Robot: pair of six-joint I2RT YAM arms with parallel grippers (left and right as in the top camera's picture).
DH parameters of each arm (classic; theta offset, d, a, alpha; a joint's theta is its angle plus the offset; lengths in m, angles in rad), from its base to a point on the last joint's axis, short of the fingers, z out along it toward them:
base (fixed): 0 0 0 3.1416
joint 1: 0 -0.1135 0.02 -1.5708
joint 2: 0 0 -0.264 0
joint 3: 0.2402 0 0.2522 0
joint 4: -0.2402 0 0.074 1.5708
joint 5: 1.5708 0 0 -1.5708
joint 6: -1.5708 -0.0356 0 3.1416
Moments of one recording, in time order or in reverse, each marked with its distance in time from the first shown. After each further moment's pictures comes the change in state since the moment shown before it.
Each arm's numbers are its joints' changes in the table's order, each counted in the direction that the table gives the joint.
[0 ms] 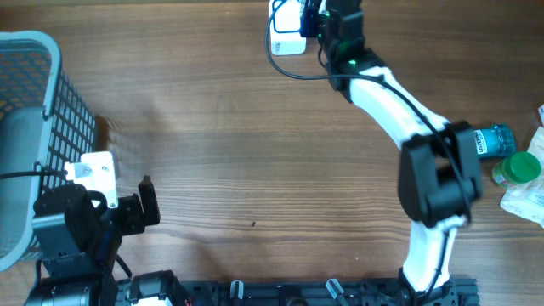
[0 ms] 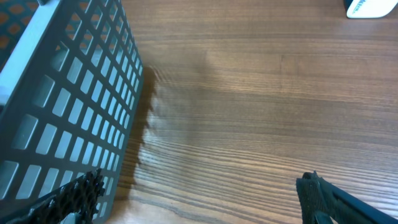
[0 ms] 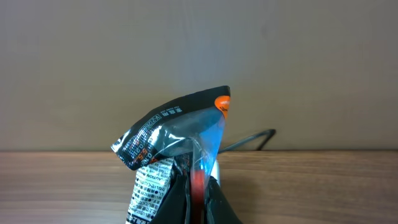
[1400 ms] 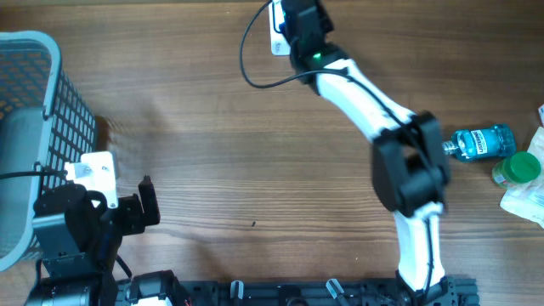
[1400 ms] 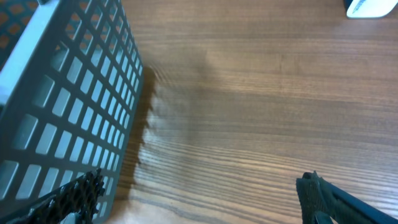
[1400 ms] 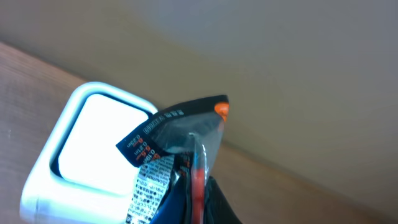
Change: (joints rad) left arm 0.000 0.000 0.000 -0.001 0.000 0.000; right arm -0.105 -0.076 0.219 -0.357 0.380 0.521
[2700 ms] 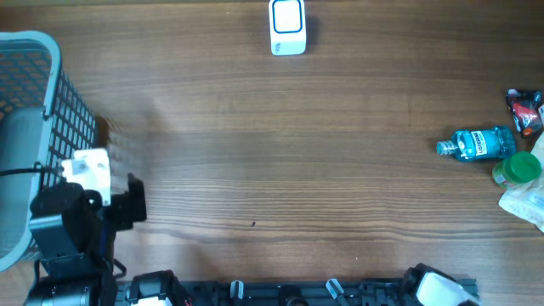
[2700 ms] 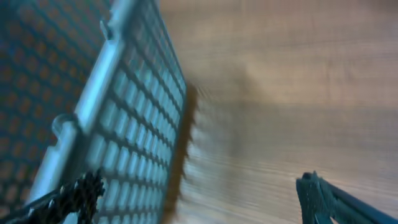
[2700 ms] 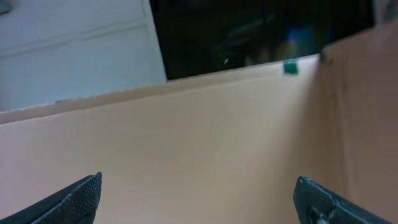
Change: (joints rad) left arm 0.000 0.000 -0.001 0.100 -0.149 -0.119; right arm 0.903 0.902 0.389 -0.436 -0.799 -0.597
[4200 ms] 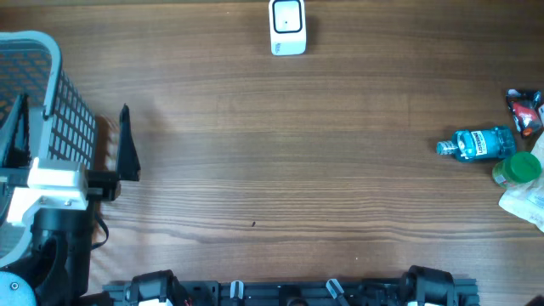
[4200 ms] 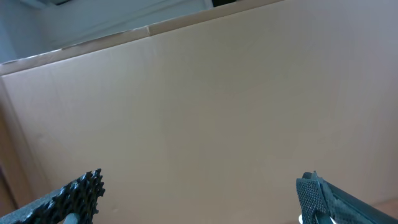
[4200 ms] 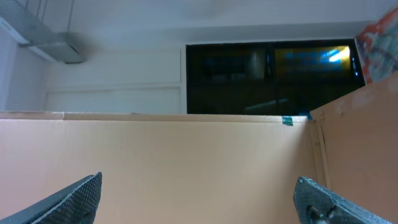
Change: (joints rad) left arm -0.023 0.096 0.000 0.867 0.469 -0.025; right arm -0.245 1.166 -0.952 0.119 0.167 0.172
